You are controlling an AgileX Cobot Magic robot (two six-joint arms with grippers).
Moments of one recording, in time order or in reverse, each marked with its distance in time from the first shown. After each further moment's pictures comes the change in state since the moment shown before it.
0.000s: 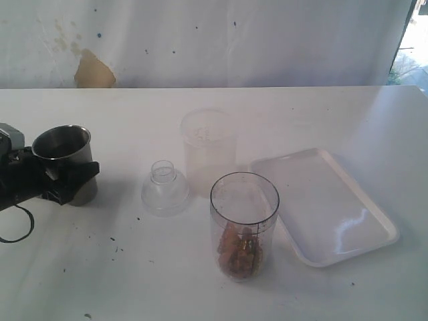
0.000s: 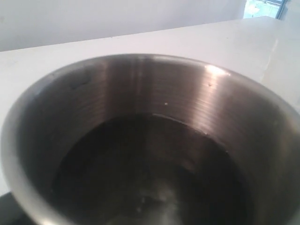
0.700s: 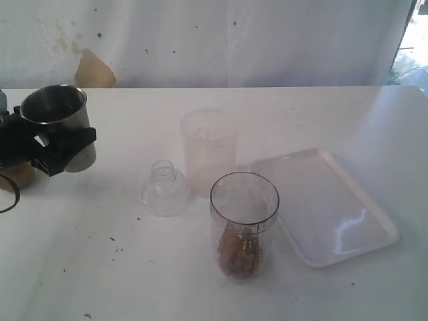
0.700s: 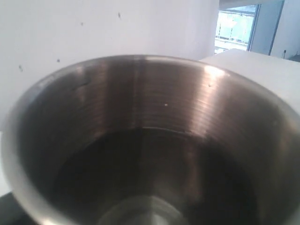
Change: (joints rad) left arm -0.013 -0.251 -0.004 0.099 0.028 -0.119; right arm 0.000 0.000 0.000 0.000 0.000 0.000
